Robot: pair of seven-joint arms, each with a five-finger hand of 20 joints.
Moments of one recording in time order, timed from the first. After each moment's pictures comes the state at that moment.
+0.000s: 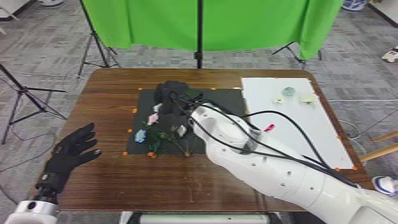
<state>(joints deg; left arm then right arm) 133.2 -63.7 -106.5 -117.0 74.1 2.2 10.9 -53.2 -68.6 28.5 -92.6 -124.2 1.7 16.5</state>
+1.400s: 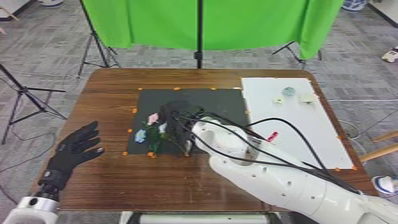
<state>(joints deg) 131.7 -62.9 -106.5 -116.0 73.9 -0.6 10.6 -55.3 -66.9 26.5 -93.0 -128.3 -6.2 17.3</state>
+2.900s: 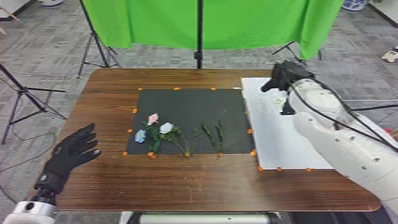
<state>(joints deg) 133.9 -63.5 -107.5 -117.3 73.9 0.5 10.7 -58.8 -46.4 49.9 -92.3 -127.8 -14.1 32.4</state>
